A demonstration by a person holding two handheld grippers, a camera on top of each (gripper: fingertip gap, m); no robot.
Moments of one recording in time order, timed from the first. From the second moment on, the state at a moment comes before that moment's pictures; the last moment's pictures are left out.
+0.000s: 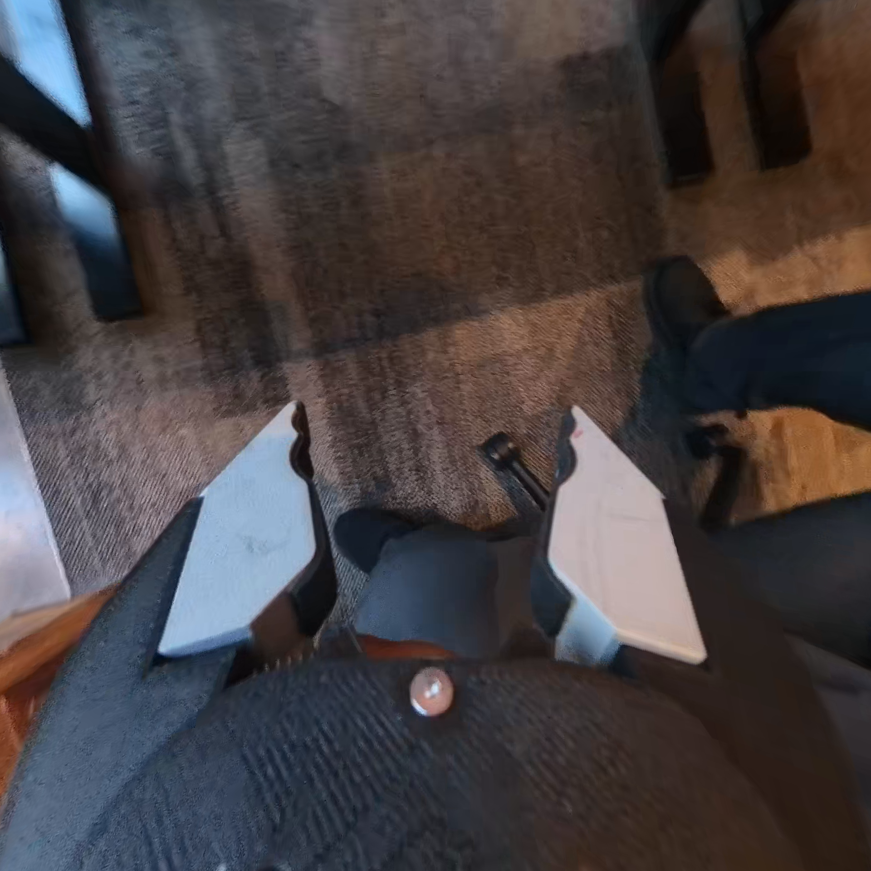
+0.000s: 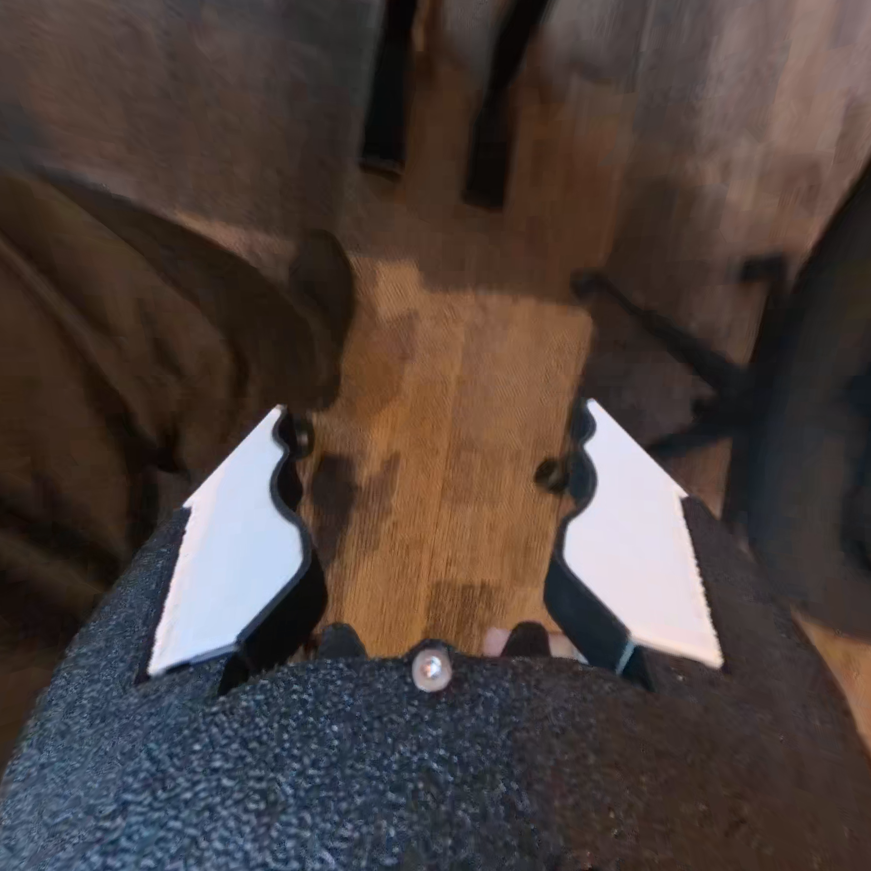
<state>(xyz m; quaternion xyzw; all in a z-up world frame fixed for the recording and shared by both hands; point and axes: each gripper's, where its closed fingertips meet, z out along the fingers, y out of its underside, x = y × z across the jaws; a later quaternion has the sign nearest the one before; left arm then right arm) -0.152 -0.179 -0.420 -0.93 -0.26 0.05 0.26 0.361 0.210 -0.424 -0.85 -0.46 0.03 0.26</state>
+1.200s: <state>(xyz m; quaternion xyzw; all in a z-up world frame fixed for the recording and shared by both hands) 0.174 0.036 -0.488 -0.97 0.17 0.02 0.17 0.794 -0.225 -0.786 -0.99 0.11 0.04 0.09</state>
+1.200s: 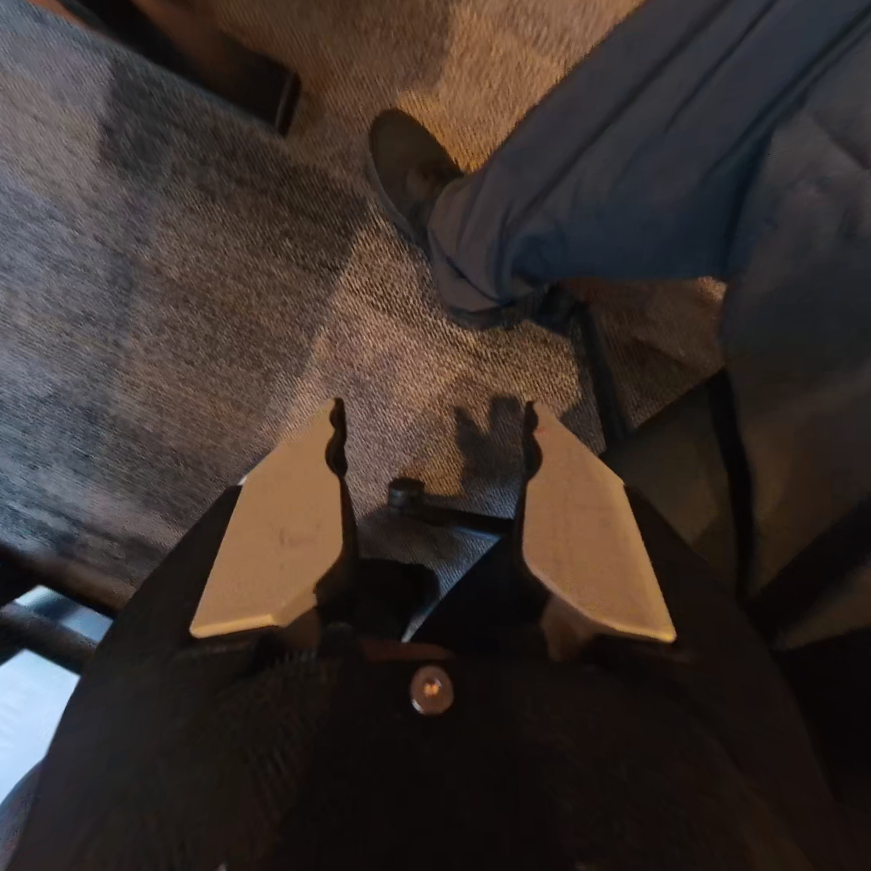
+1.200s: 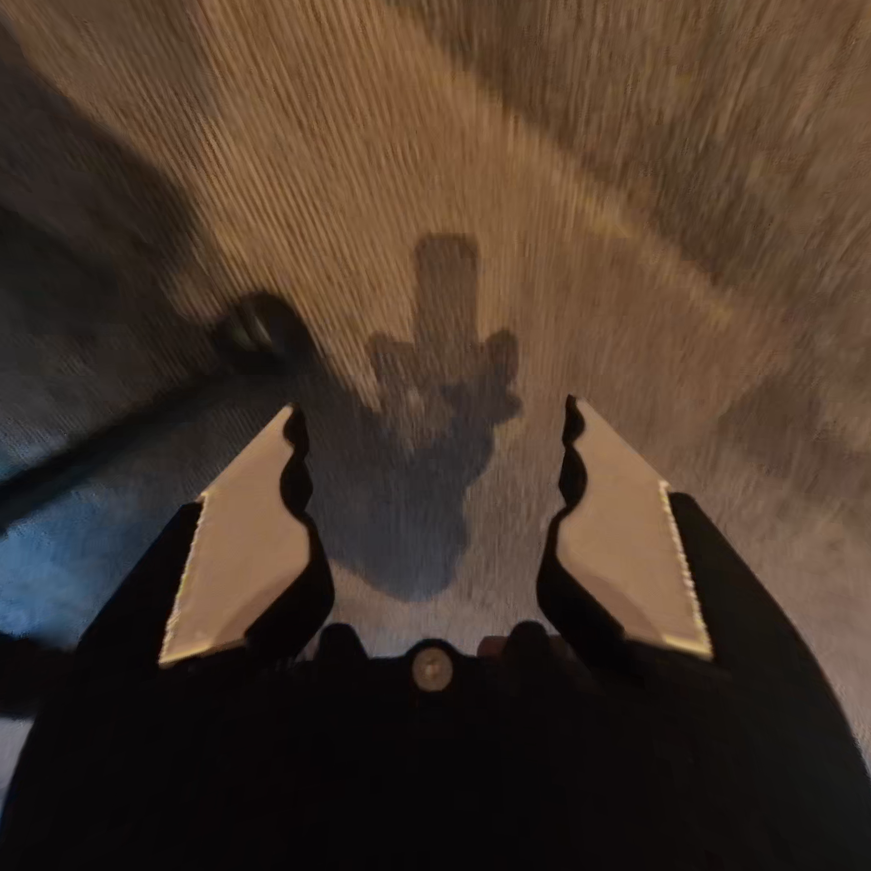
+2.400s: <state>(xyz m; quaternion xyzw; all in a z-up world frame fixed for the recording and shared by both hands) 0.021 -0.226 -0.330 -0.89 -0.10 0.19 0.41 0.106 -0.131 -0.272 -0.42 -0.72 0.45 0.30</state>
